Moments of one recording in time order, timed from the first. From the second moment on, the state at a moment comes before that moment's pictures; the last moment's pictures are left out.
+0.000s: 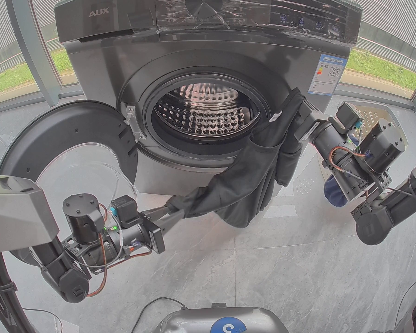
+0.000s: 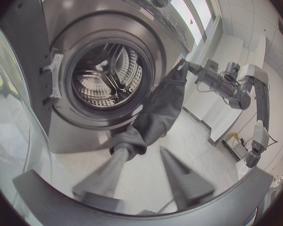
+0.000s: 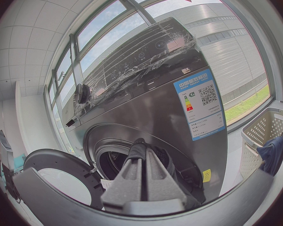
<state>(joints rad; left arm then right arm) -0.45 2.04 -0.39 -1.55 -0.32 -0.11 0.49 1.91 -0.82 -1.55 -0.09 0.18</state>
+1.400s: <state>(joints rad) -0.61 2.39 -1.01 -1.54 -0.21 -0.12 0.56 1.92 -0.81 -1.55 -0.10 0.19</state>
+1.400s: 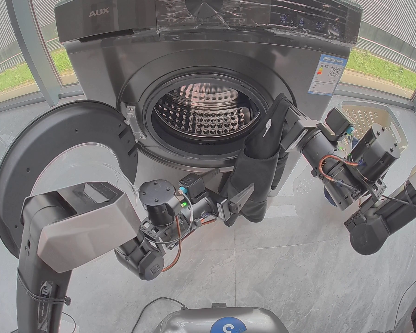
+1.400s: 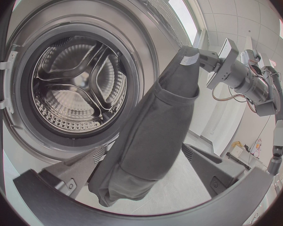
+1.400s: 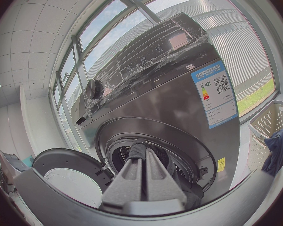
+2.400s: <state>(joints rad) -0.62 2.53 -1.22 -1.52 -0.19 -0.11 0.58 1.93 -0.80 -1.55 -0.11 0.19</state>
